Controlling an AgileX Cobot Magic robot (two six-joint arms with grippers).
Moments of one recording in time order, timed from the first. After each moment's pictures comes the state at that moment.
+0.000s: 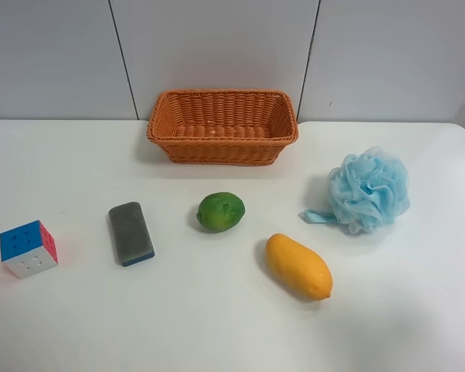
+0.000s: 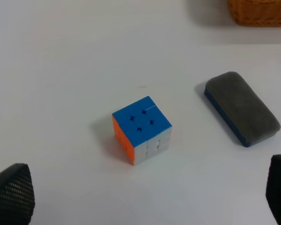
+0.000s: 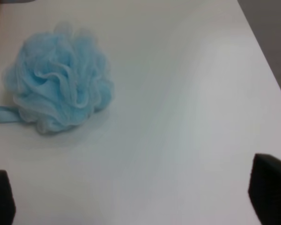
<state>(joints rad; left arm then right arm) 0.02 -0.01 -0.51 -0.05 1.07 0.02 0.09 0.00 -0.48 -0.18 1.05 0.08</state>
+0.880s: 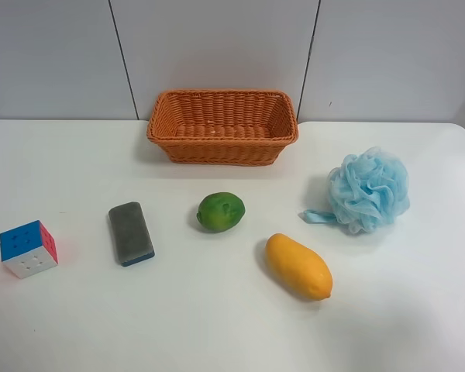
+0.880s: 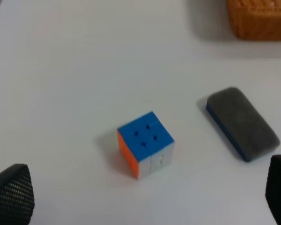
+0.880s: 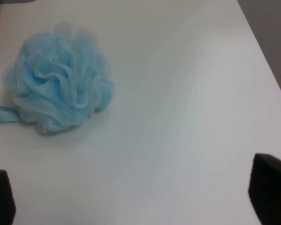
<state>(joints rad) 0.02 0.05 -0.58 -0.03 1.05 0.00 0.09 0.00 -0.48 -0.18 1.05 0.08</state>
